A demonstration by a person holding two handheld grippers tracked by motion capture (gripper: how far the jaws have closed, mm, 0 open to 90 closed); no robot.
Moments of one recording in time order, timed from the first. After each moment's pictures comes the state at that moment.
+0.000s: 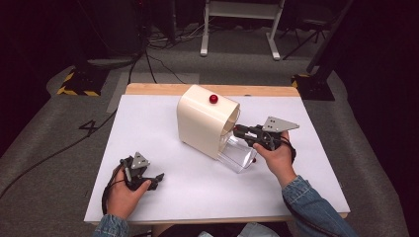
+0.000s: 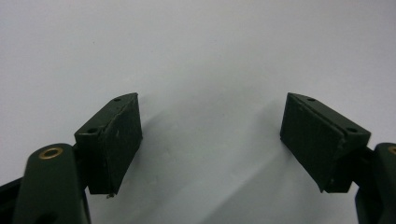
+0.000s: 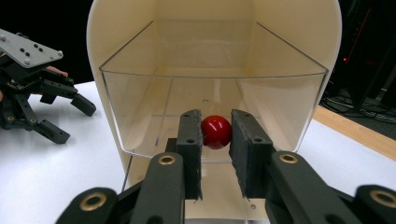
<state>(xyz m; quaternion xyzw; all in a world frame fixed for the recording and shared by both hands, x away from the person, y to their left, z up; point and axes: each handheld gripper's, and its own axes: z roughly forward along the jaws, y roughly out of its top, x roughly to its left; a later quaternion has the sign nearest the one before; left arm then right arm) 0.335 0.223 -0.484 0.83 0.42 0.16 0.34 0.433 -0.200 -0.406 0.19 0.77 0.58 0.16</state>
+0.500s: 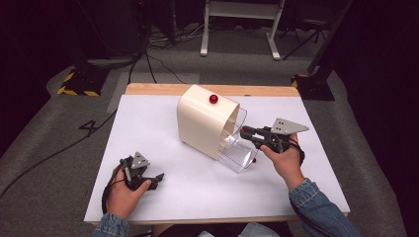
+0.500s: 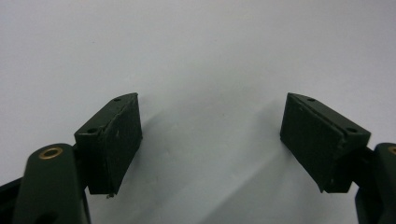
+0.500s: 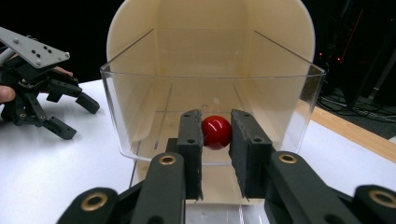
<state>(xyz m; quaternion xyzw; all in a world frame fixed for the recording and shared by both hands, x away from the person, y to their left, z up) 0.335 0.224 -0.484 0.83 0.42 0.16 0.34 0.419 -0.219 -0.395 0.20 0.77 0.58 0.17</state>
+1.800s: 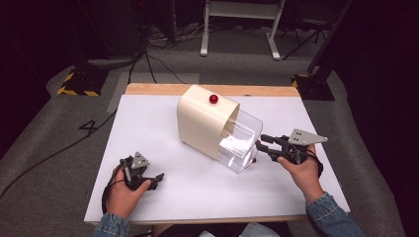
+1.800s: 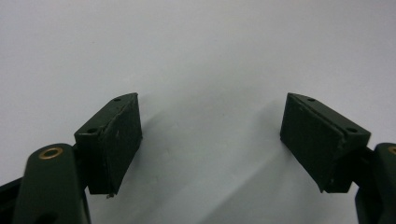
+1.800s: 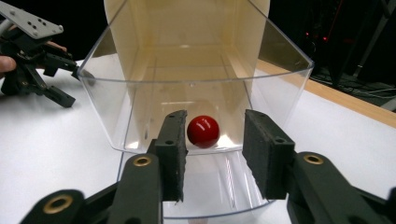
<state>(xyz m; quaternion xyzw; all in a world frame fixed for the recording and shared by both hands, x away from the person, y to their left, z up) 0.335 0.224 -0.484 0.83 0.42 0.16 0.34 0.396 -0.266 -0.410 0.23 0.78 0.56 0.17</state>
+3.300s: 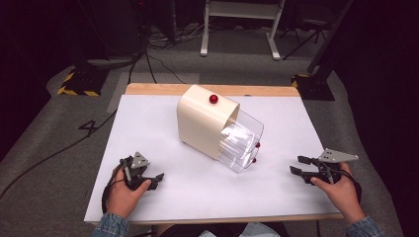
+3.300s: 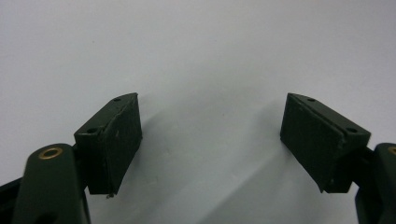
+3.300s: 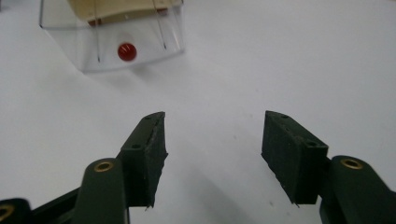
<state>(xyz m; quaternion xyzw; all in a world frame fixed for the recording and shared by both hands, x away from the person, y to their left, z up) 0.335 0.224 -0.484 0.83 0.42 0.16 0.34 0.361 -0.374 -0.453 0.34 0.82 0.43 0.16</state>
